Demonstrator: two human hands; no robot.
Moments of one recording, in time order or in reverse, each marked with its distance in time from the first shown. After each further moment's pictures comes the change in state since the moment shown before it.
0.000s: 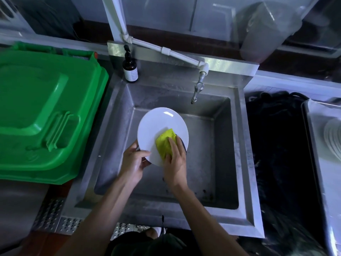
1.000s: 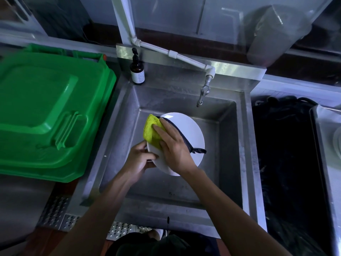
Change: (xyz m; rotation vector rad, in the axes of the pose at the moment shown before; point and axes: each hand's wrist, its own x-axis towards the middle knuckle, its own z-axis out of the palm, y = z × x) left_hand 0.003 0.014 -0.009 0.216 -0.213 0.023; right_hand 0.047 -0.047 -0.030 -0.104 -0.240 -0.553
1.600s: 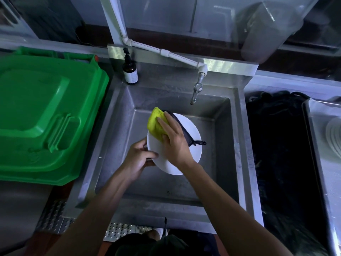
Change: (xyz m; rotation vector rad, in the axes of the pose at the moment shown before) left_hand 0.002 0.004 0.015 0.087 -0.043 0.002; right_hand 0.003 0.018 -0.006 0.045 0.047 0.168
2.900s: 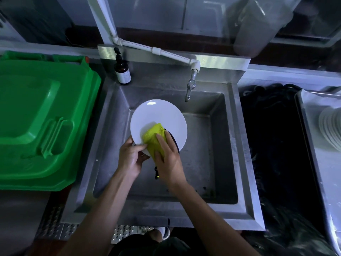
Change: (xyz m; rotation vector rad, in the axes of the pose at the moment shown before) left_hand 0.015 -0.009 -0.001 -0.335 0.173 0.050; right_hand -0.053 -0.002 0.034 0.111 0.089 0.232
